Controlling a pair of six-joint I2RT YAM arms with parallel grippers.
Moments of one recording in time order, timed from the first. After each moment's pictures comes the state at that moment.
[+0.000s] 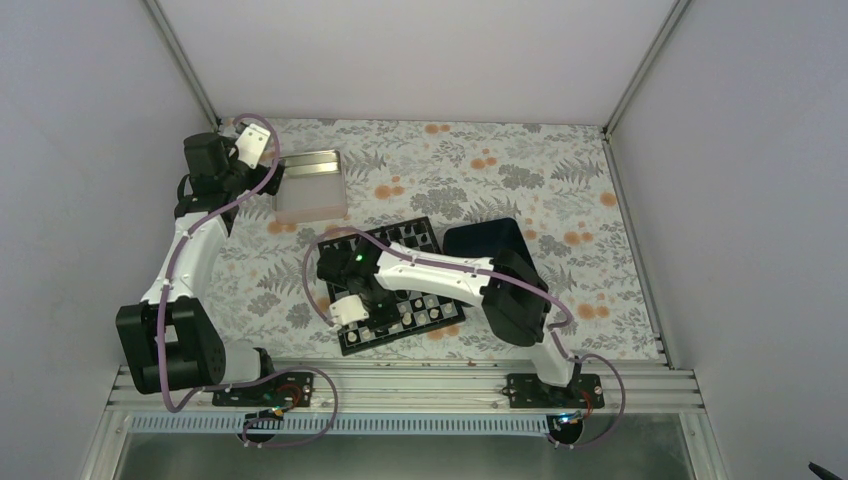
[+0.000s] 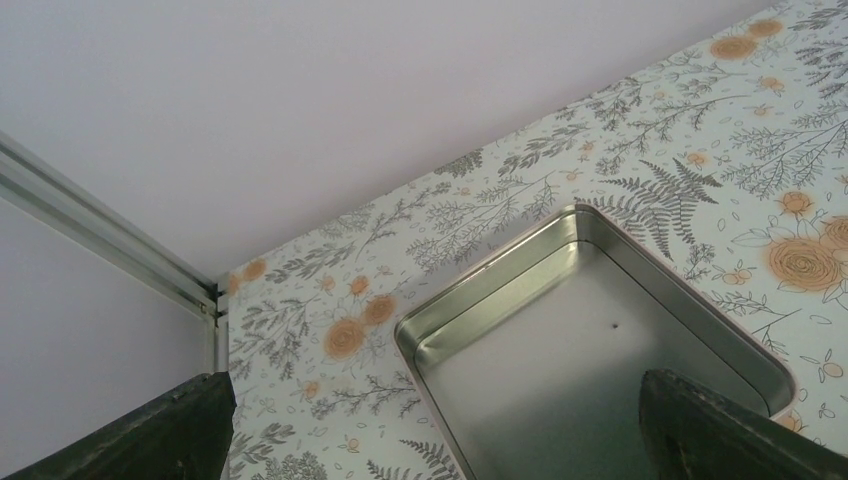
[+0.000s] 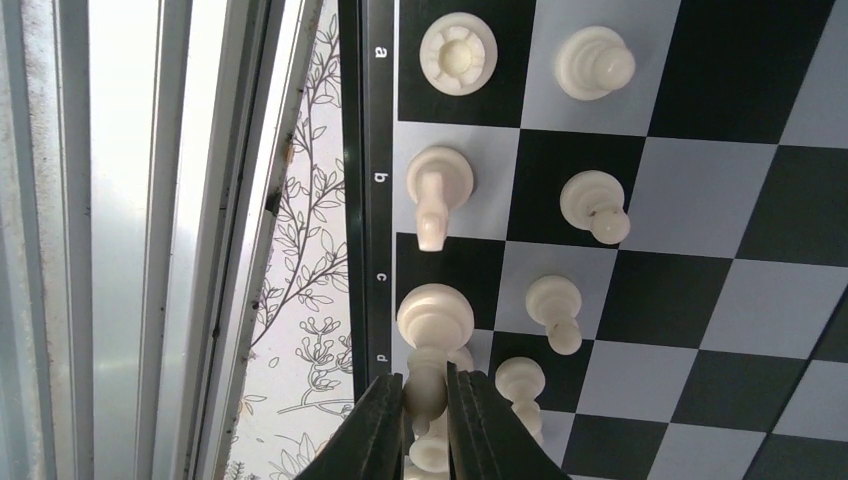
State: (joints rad) left arm 0.14 1.34 1.03 -0.14 0.27 0.46; right arm 1.22 2.09 1.76 -1.27 -0.07 -0.71
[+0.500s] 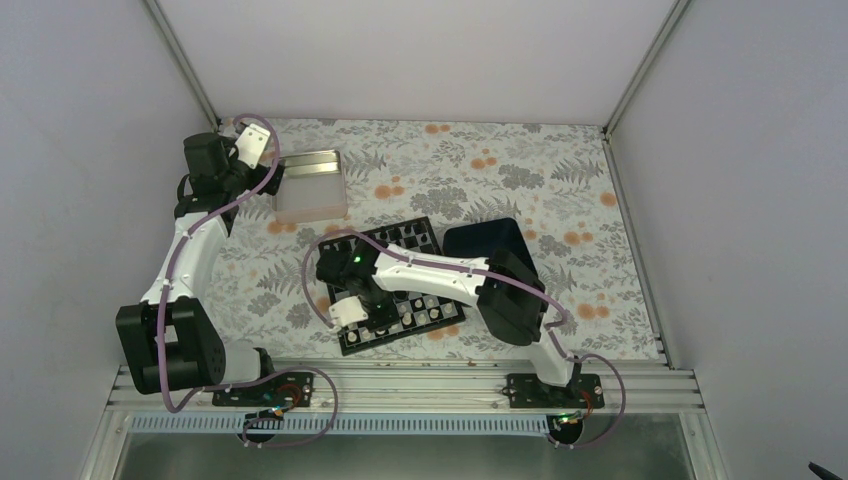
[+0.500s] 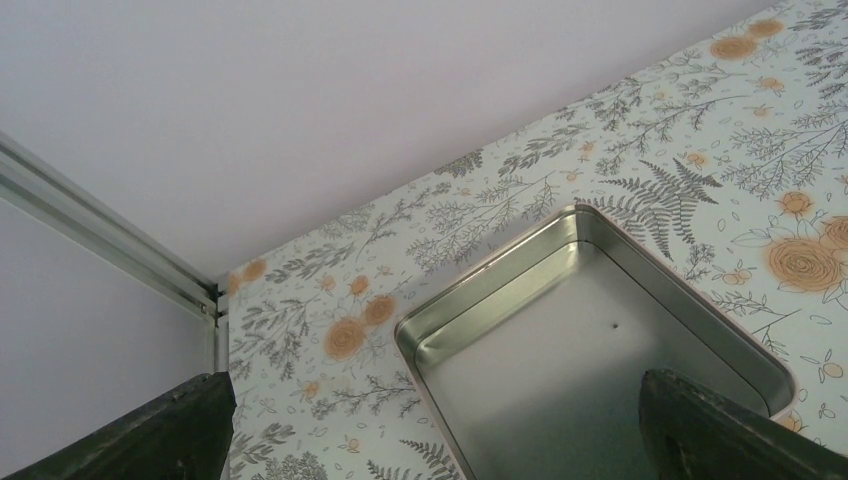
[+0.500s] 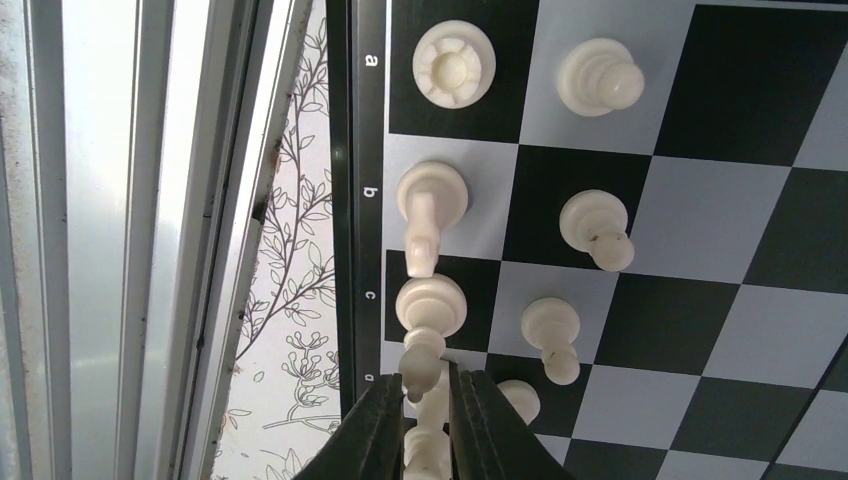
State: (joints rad) left arm 0.14 1.34 1.03 -0.14 0.27 0.46; right arm 1.22 2.12 1.76 -1.25 -0.07 -0.73
